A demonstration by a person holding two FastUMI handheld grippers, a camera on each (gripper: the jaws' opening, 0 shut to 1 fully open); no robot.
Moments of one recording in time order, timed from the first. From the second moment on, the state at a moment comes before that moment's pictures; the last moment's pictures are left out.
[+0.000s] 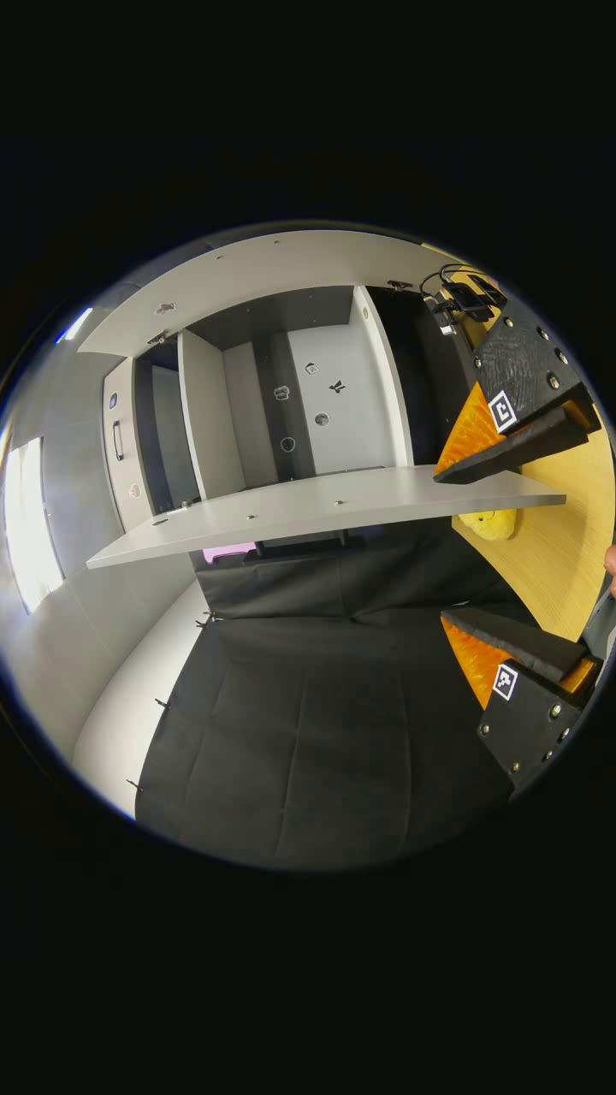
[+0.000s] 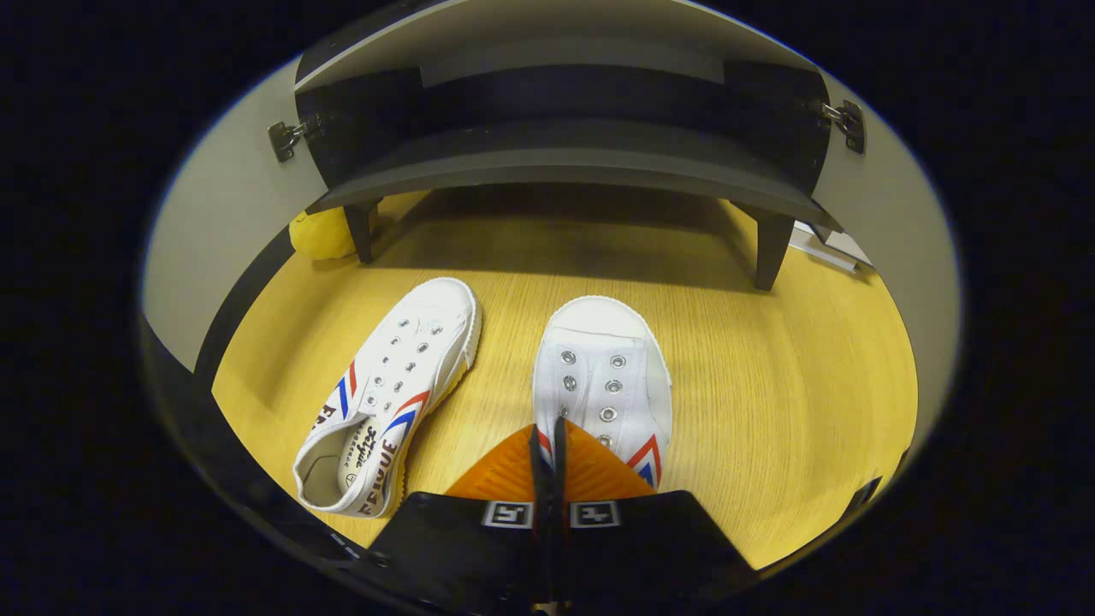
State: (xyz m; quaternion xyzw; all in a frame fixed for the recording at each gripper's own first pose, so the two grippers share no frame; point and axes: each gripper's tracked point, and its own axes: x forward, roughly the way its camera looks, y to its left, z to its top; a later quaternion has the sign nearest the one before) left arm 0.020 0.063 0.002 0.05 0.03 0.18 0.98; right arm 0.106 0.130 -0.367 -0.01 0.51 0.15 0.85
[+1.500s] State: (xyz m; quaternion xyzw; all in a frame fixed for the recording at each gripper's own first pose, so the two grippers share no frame) left arm 0.020 0.039 0.023 0.02 -0.01 0.08 1.00; right arm 0.191 0.109 -0.104 0.12 0.29 0.17 0.93
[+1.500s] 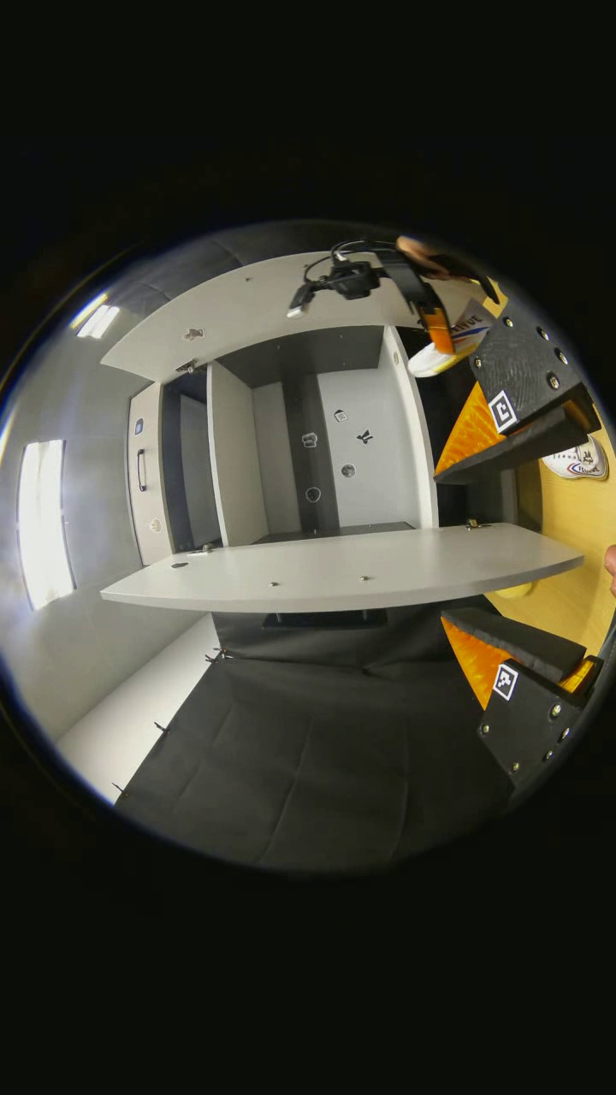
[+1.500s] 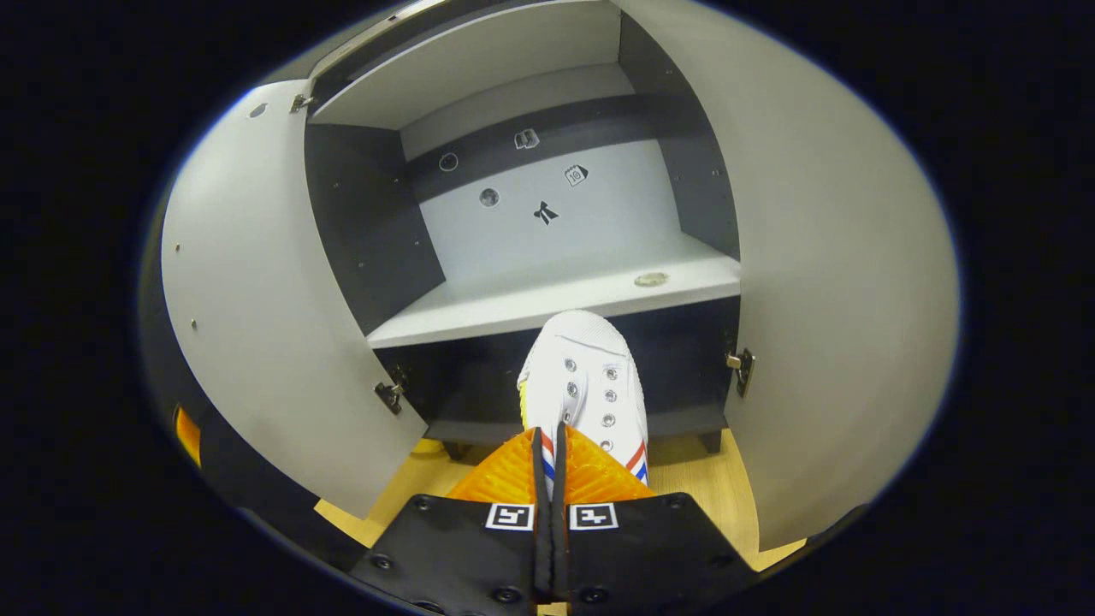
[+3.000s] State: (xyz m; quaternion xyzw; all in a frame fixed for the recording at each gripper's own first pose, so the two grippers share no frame) left arm 0.013 0.046 0.019 0.03 0.02 0.15 0.99; right arm 0.440 0.118 -0.023 0.08 0.21 0.13 0.97
